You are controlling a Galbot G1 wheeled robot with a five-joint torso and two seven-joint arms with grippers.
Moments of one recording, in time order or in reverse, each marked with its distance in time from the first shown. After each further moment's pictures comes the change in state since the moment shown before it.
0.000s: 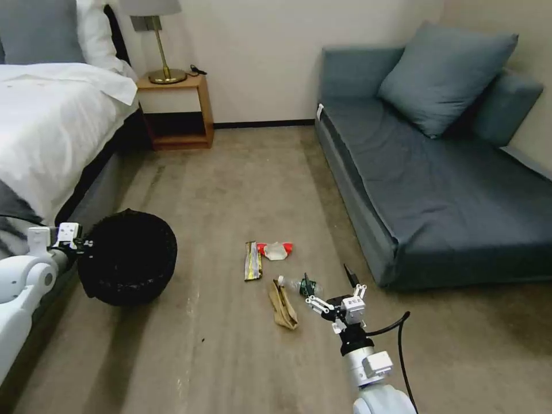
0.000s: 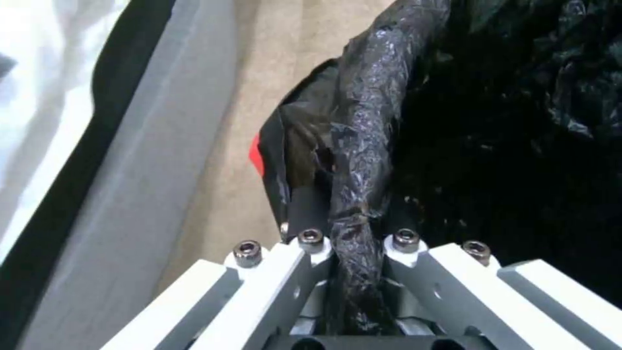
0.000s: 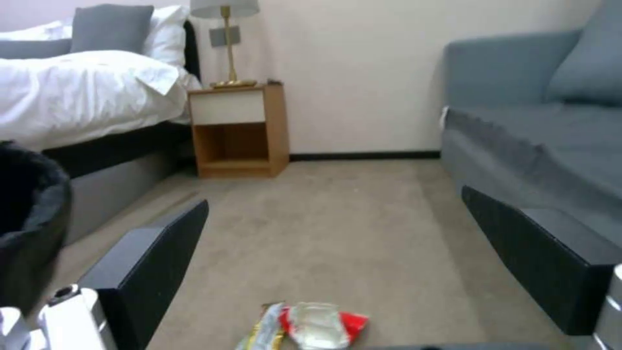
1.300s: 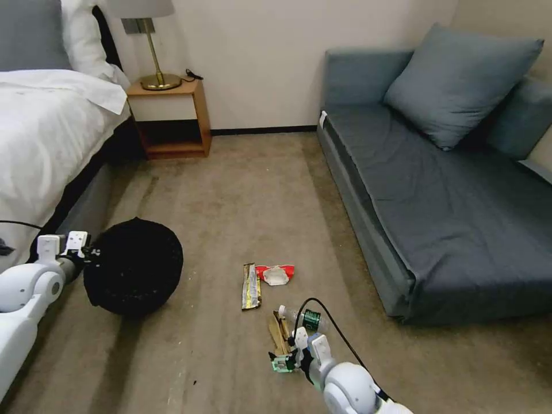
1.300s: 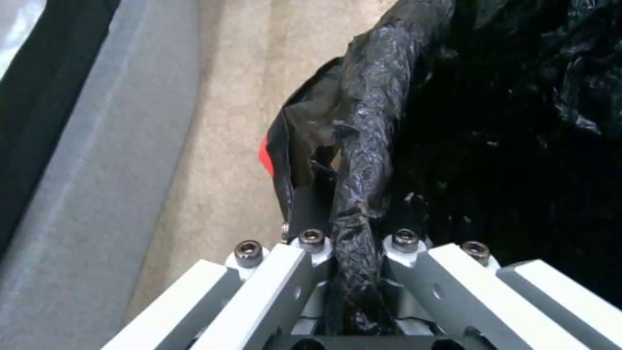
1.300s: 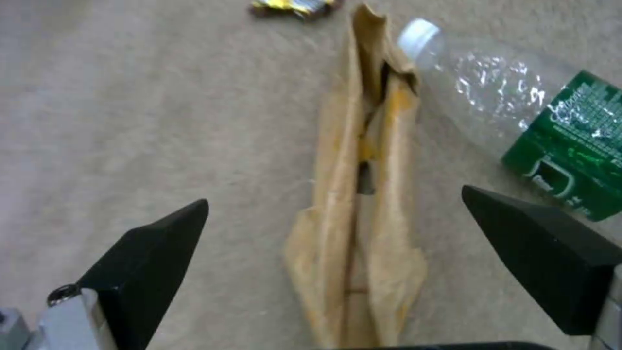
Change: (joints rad) left arm 0.063 -0.013 -0.004 -0.052 0.031 0.024 0.014; right arm 0.398 -0.232 -0.417 -0.341 0.372 -0.823 0.128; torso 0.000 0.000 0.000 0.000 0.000
